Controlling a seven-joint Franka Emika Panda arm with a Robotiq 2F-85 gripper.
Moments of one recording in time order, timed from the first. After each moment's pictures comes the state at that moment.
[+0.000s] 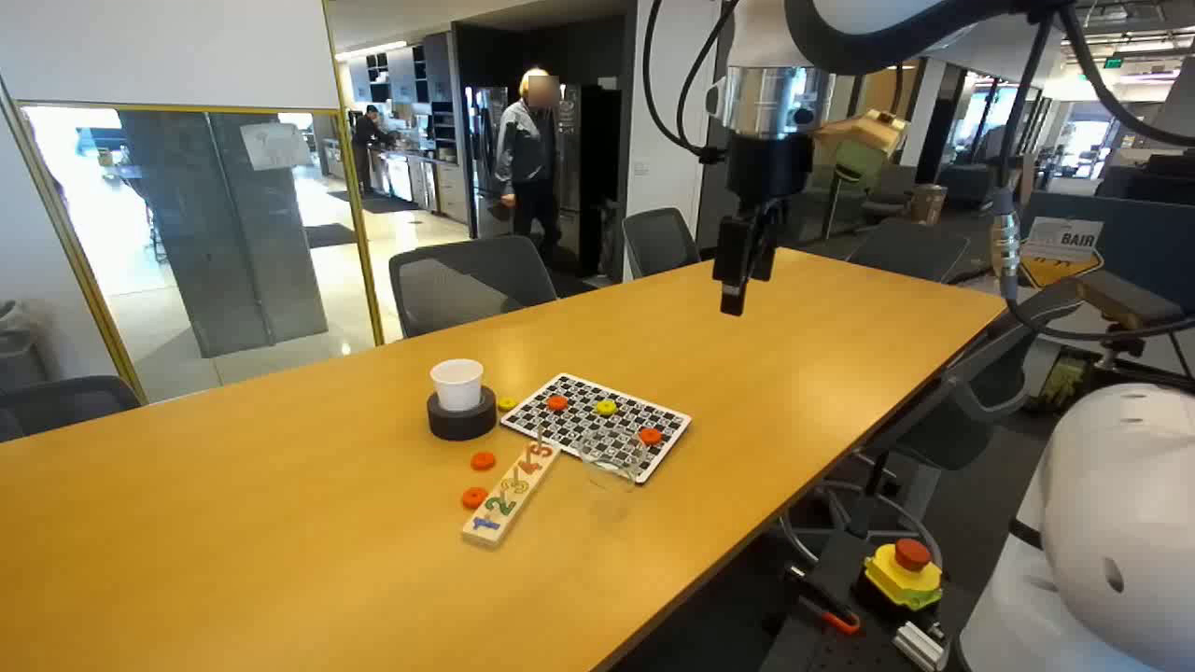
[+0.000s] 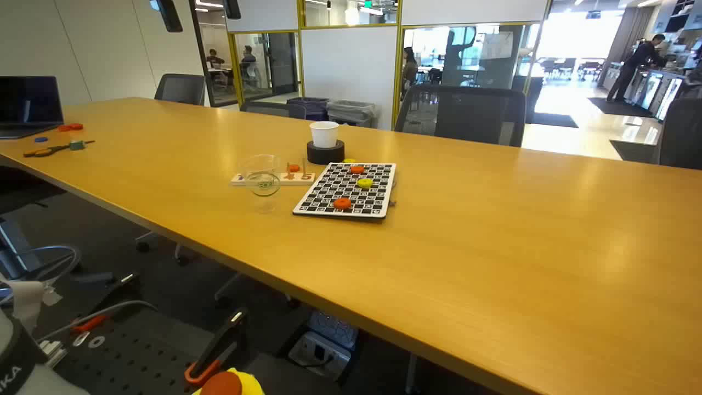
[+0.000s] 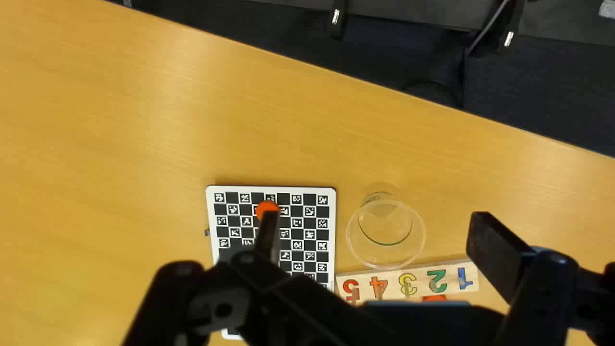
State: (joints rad) arm 0.00 -0.79 0.02 -2.47 -0.16 1.74 -0.13
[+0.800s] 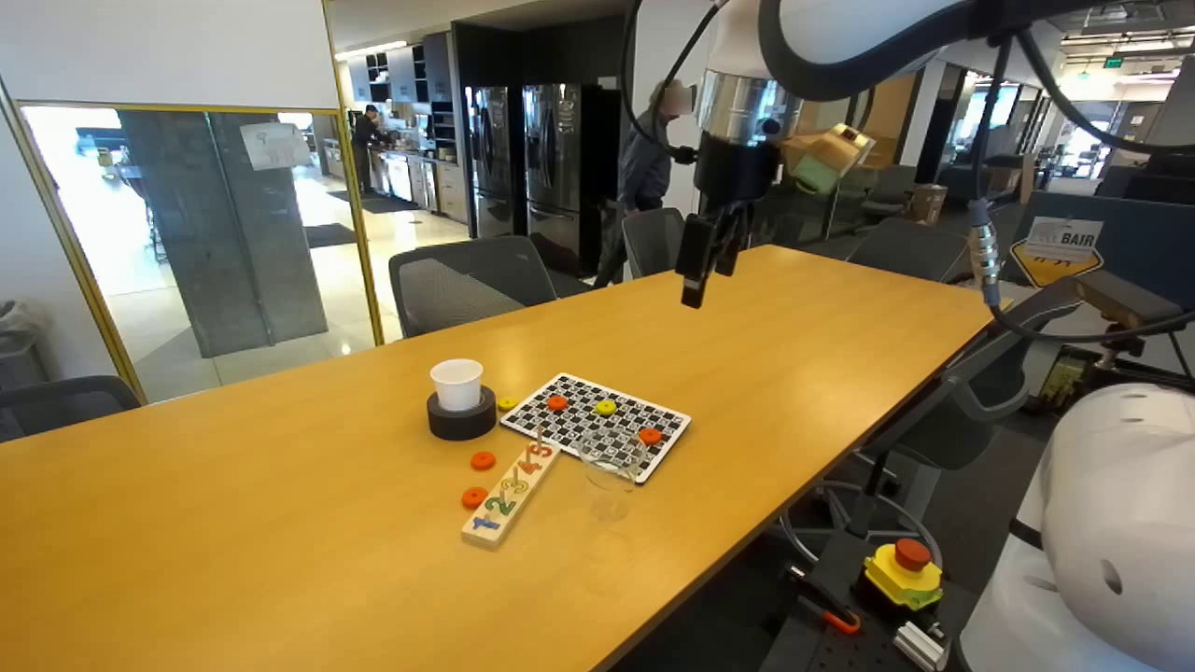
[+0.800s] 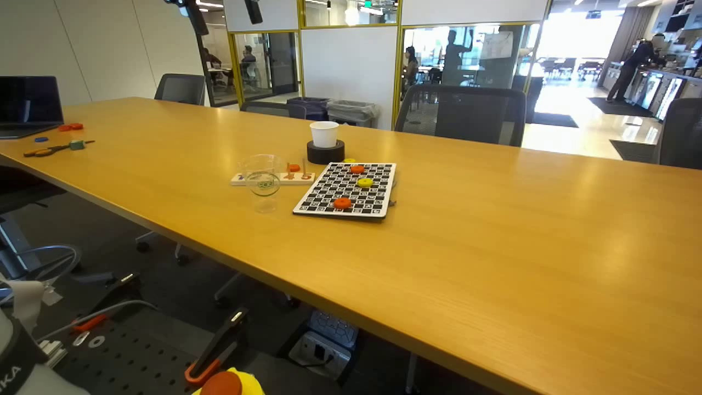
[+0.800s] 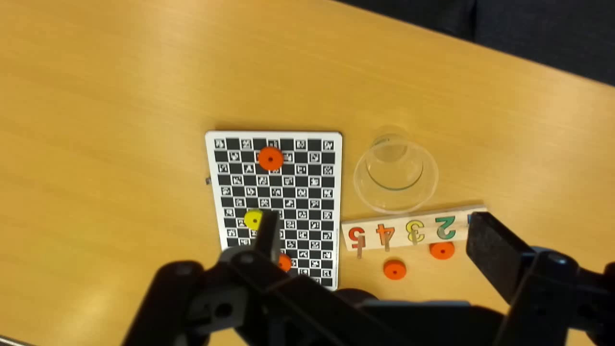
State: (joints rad) arm 0.00 -0.72 0.01 -2.48 -0.16 1.92 -0.12
